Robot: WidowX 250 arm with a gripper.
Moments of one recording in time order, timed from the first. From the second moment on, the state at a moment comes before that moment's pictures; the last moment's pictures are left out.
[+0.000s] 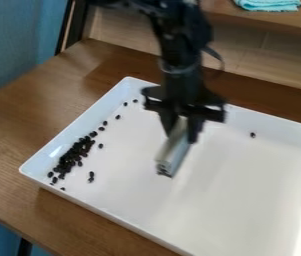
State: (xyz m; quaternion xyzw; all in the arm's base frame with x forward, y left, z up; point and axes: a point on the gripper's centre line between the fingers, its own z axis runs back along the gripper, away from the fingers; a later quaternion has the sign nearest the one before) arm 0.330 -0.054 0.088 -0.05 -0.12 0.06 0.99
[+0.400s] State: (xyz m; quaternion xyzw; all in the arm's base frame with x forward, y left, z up) arm 0.342 -0.089 0.047 -0.01 -0.10 0.04 0.99
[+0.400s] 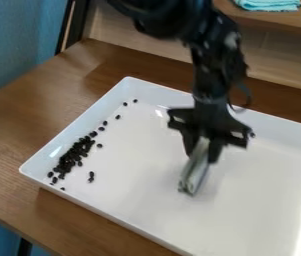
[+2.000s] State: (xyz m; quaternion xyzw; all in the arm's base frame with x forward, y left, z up) arm 0.387 -0.124 0.033 -0.02 -0.14 0.07 0.99
